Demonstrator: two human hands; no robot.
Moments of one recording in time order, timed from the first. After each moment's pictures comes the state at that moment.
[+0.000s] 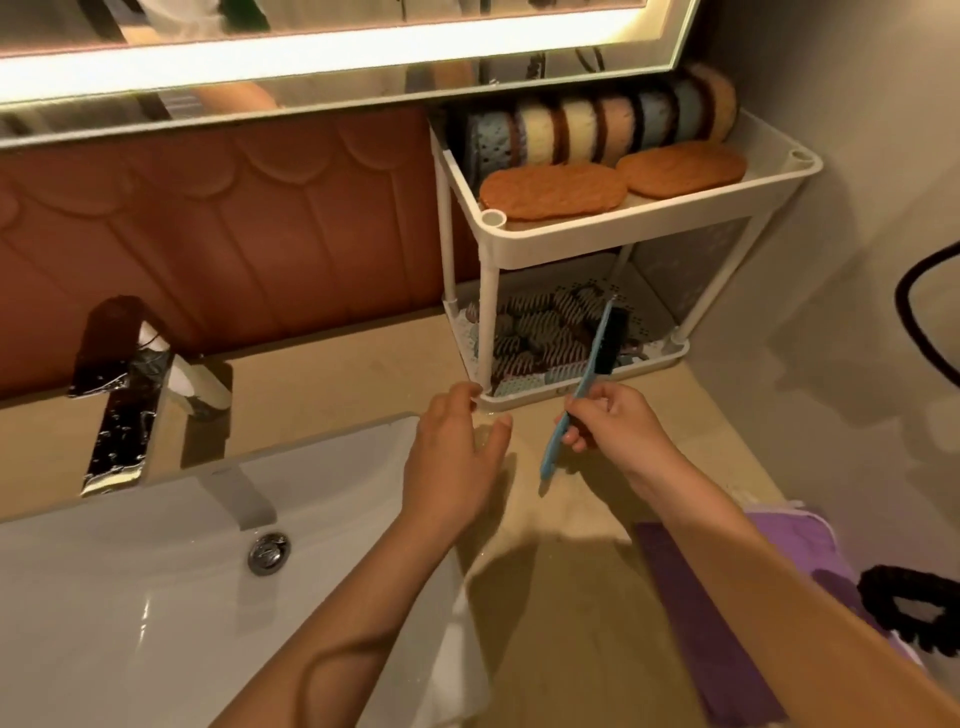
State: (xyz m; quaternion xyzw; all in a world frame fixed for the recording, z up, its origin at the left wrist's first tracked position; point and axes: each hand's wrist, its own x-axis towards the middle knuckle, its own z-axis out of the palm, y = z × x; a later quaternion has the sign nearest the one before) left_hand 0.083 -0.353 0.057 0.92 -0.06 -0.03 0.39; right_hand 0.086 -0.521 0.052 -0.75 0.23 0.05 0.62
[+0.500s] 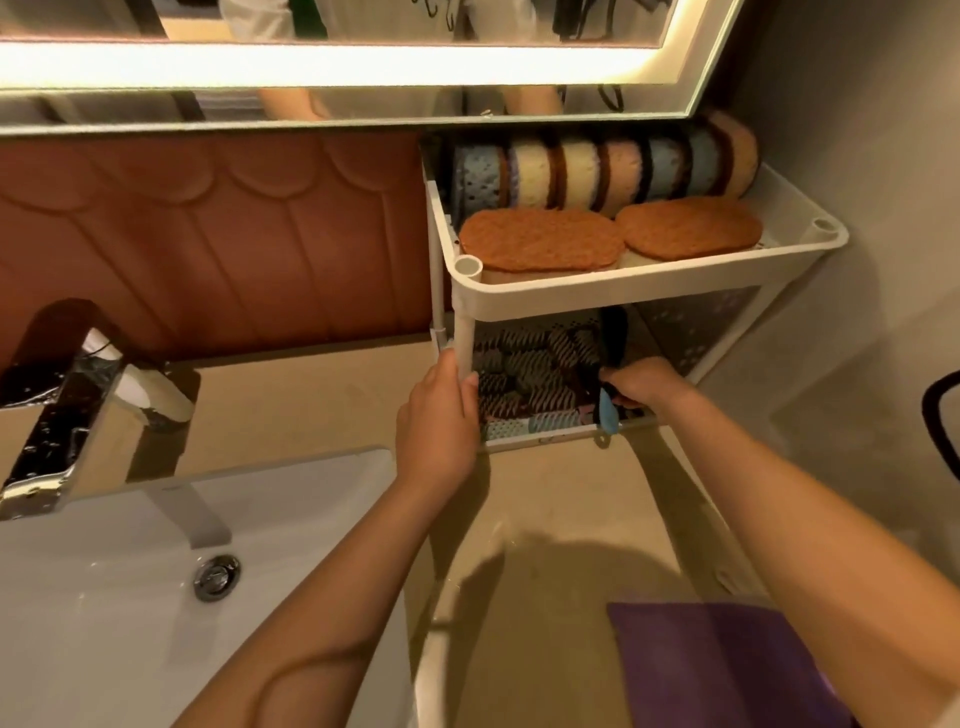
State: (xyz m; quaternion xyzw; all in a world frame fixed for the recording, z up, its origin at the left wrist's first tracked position) left_hand 0.157 -0.395 0.049 0.91 -0.03 0.07 0.42; right_hand 0.215 -0.622 0.038 -0.87 0.26 0.14 0.39
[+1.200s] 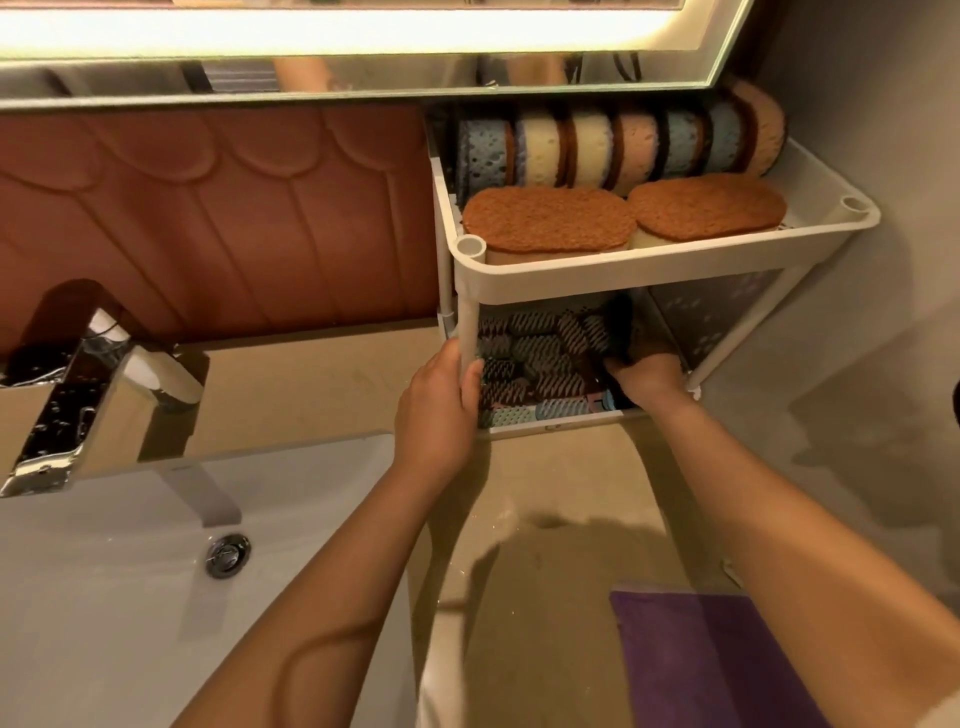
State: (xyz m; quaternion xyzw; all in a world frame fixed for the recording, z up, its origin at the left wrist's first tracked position) left_hand 0.159 -0.390 0.046 0.91 -0.04 0.08 0.41; right_hand 0.214 -0.619 0.014 -0.91 0.23 0.03 0.35
